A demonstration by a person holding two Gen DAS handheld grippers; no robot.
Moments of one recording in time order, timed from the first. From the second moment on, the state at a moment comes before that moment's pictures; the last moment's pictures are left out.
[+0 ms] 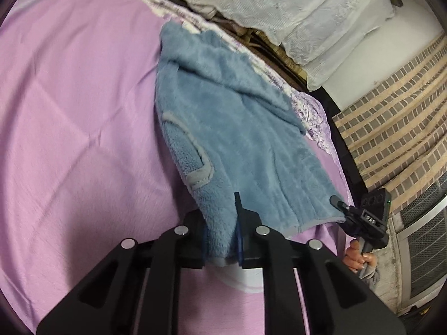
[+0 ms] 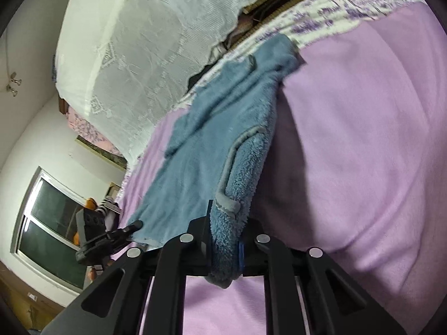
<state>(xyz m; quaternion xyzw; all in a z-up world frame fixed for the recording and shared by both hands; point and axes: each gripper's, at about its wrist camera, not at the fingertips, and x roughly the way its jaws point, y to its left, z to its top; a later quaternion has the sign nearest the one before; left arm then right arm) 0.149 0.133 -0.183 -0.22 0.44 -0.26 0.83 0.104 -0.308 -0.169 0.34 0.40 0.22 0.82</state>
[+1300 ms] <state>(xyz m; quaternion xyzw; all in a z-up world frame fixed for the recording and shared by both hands) 0.323 0.120 -0.119 -0.23 0.43 -0.23 0.84 0.291 -0.319 -0.123 0.40 0.40 0.23 0.79</state>
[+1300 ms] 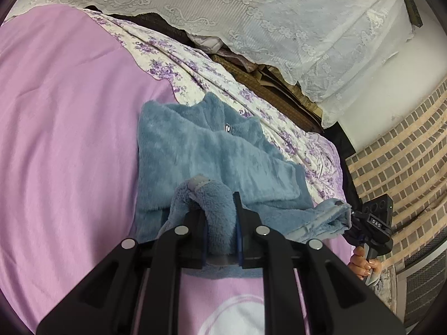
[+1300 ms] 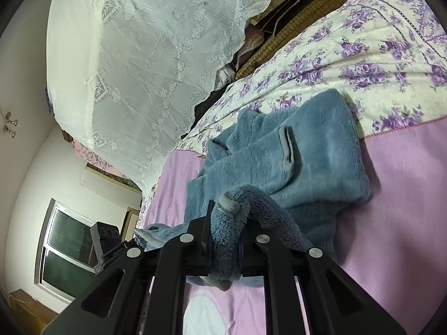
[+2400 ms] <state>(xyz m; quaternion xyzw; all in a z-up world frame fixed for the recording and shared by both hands) 0.435 0.149 -0.162 -0.33 0.40 -0.21 0.83 0.423 -0.339 -0.170 0.46 0.34 0.22 0.79</state>
